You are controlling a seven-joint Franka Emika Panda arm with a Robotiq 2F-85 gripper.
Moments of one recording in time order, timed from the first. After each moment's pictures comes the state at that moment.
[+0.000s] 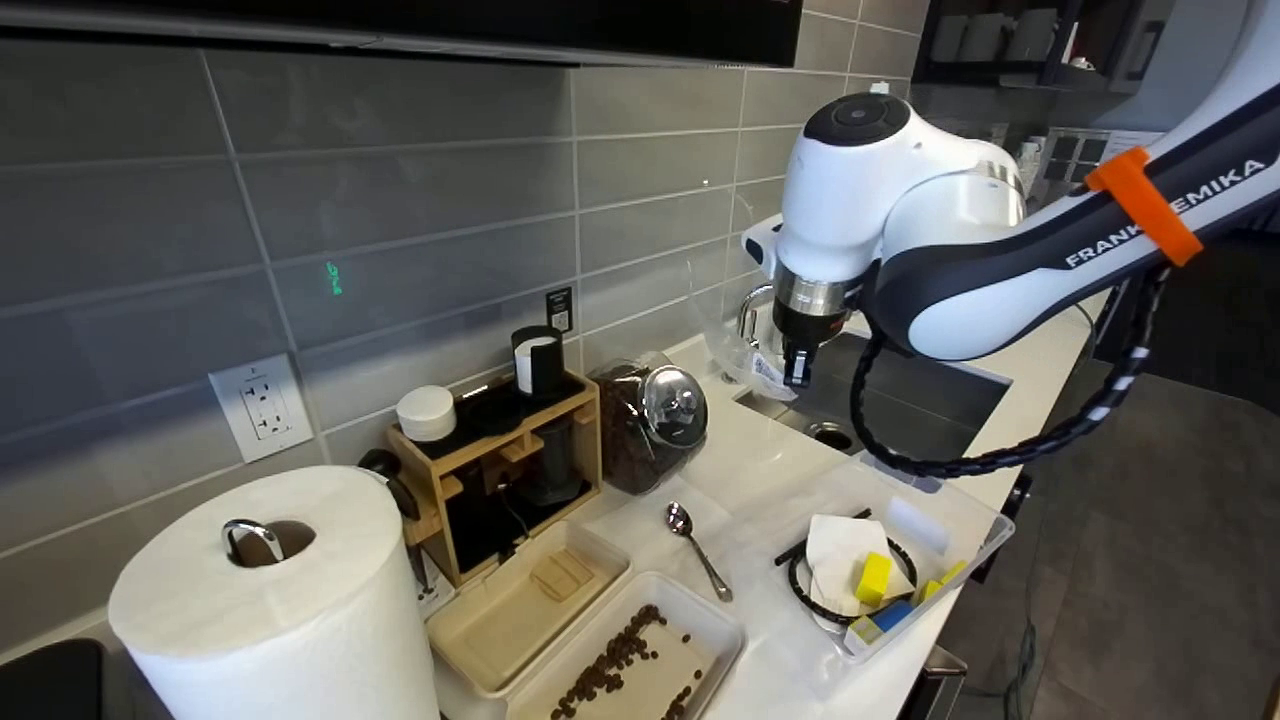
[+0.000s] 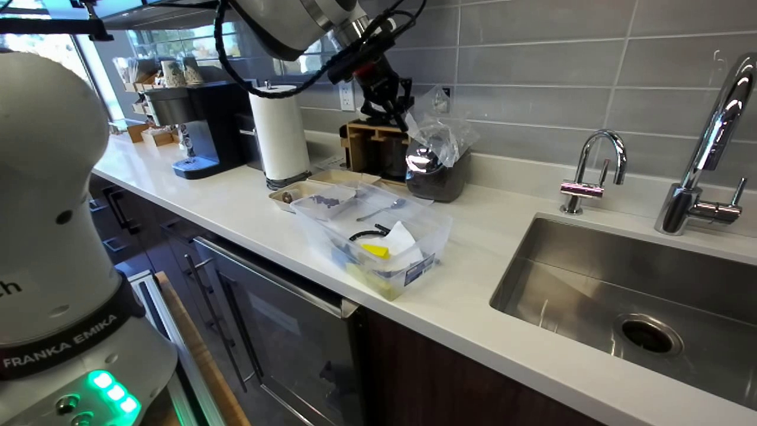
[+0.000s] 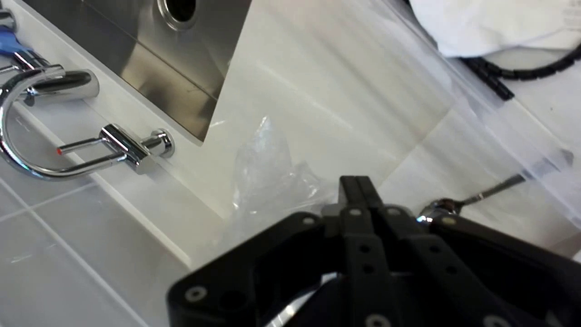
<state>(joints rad) 0.66 0.07 -0.50 -2.23 -0.66 2.46 -0.03</state>
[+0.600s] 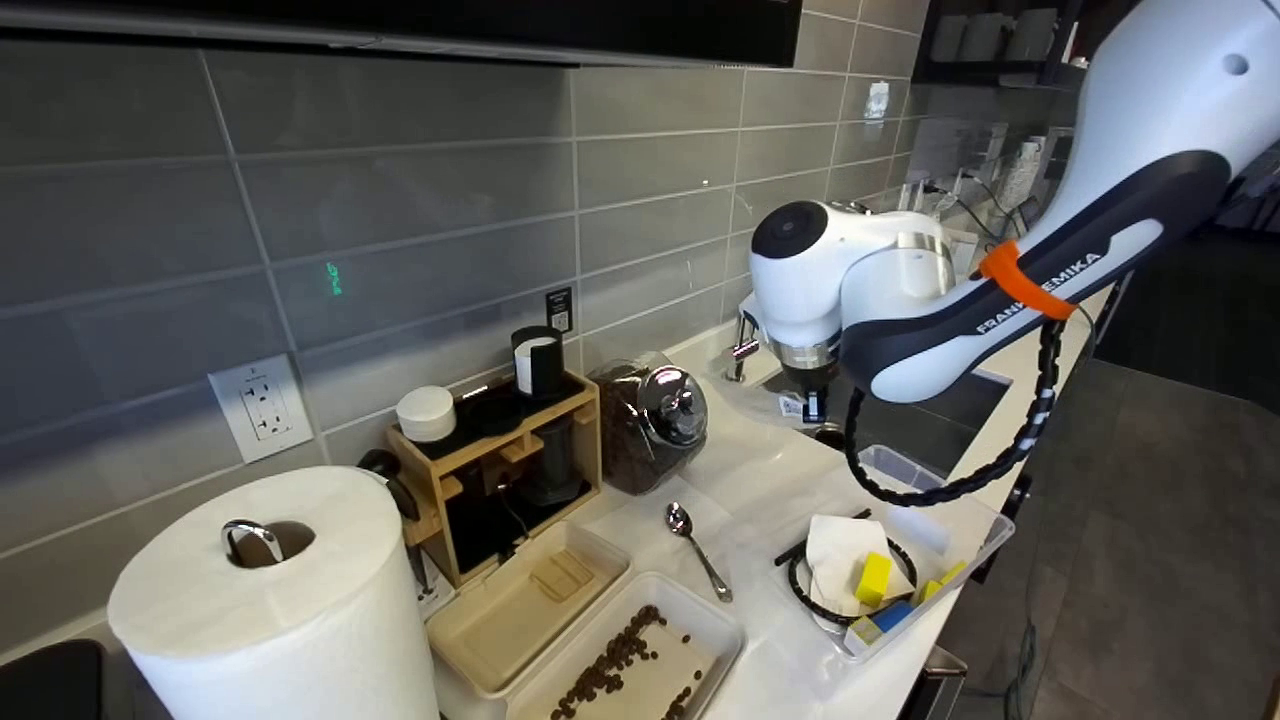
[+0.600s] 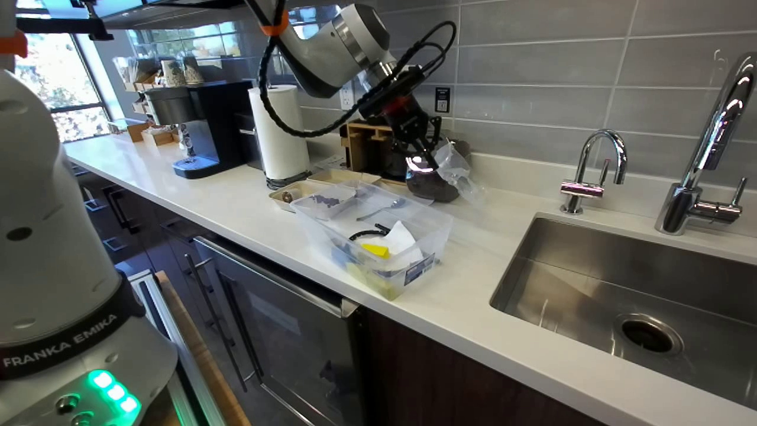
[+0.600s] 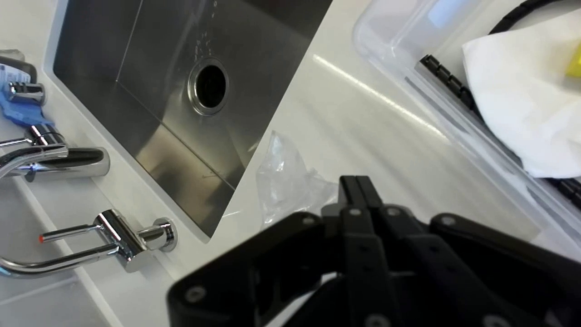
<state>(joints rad) 0.23 0.29 -0.14 -2.11 -0.85 2.33 0.04</state>
